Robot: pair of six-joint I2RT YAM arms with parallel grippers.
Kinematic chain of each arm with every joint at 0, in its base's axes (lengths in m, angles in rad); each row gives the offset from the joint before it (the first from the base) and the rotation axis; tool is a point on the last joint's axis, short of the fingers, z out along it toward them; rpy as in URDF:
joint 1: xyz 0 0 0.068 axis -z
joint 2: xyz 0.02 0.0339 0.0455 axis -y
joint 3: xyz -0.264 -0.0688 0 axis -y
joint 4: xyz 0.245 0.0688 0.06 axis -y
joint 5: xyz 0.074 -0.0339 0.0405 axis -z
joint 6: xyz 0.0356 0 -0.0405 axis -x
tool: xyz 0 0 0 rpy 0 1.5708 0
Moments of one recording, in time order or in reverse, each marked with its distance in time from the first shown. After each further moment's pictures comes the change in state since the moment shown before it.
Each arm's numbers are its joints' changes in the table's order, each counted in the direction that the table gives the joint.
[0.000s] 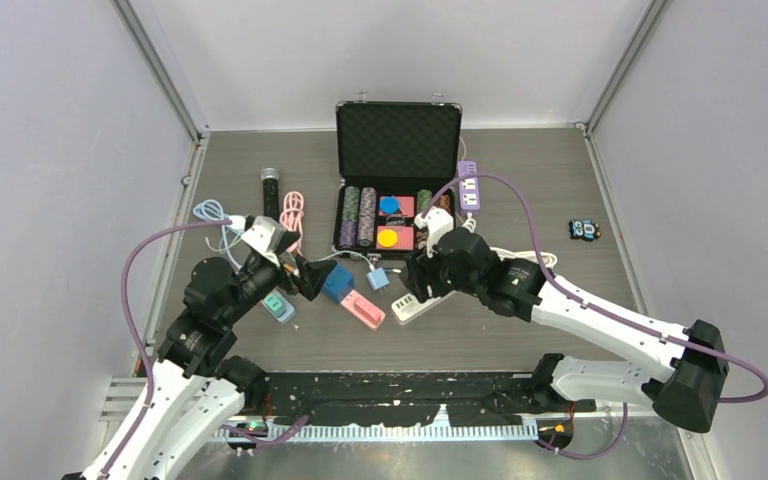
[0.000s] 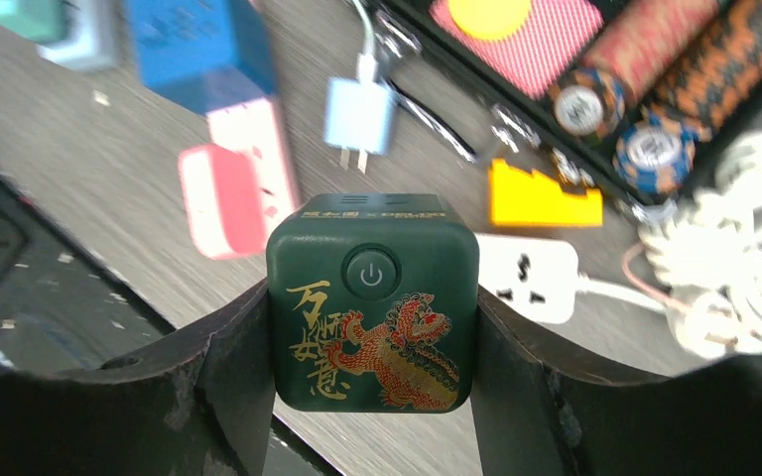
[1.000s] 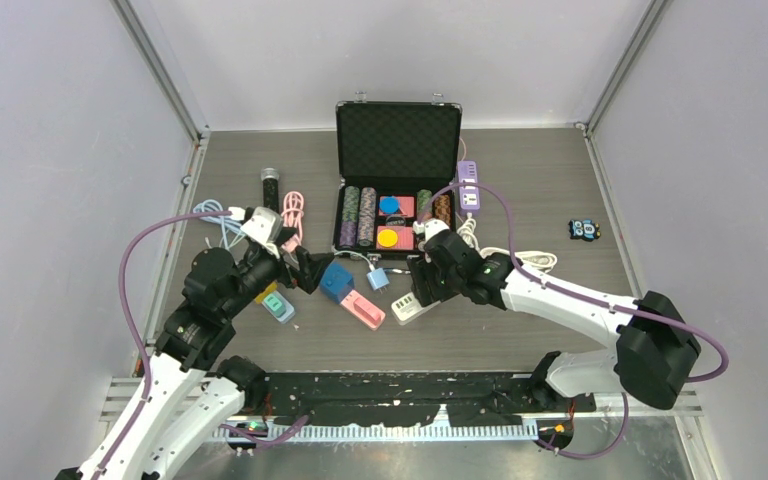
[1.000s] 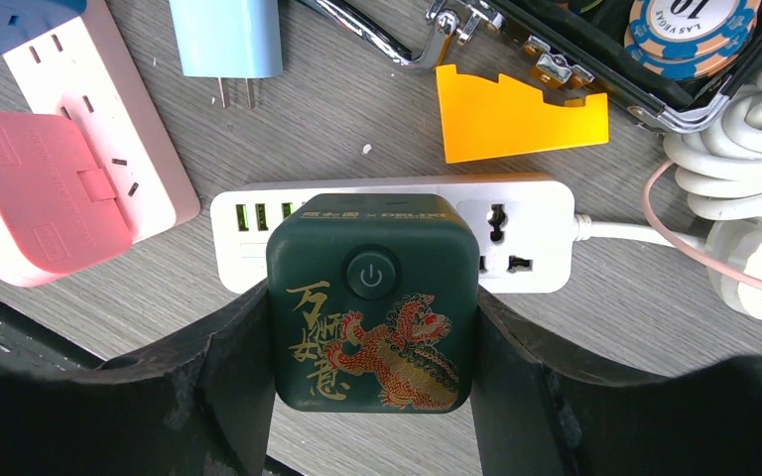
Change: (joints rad) left arm 0.000 -0.058 0.071 -0.061 -0.065 0.005; right arm 0.094 -0.192 -0.090 -0.015 0.006 -0.066
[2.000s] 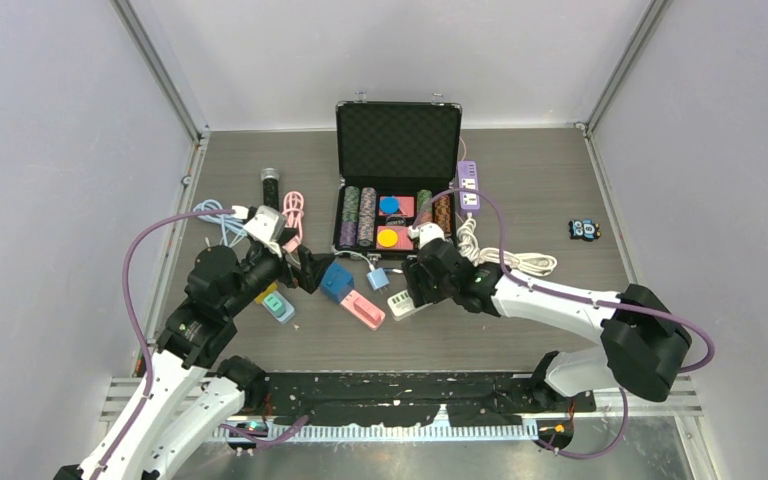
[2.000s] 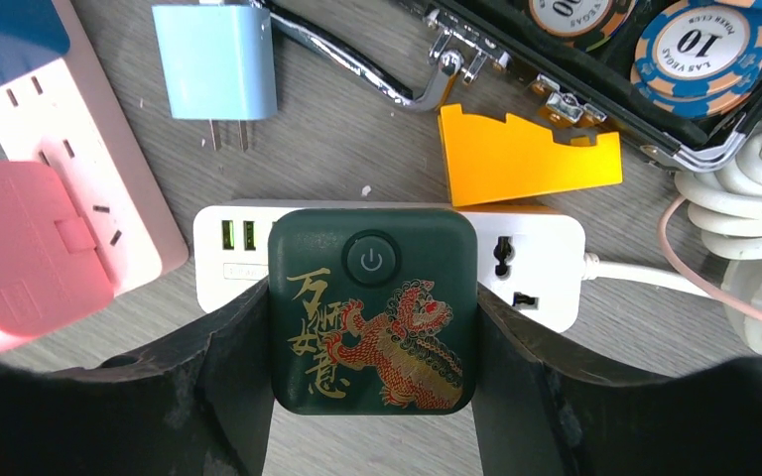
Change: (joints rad) left arm 0.000 -0.016 0.000 -0.008 0.001 -0.003; right arm -0.031 -0.070 -0.066 0.146 0.058 -0.008
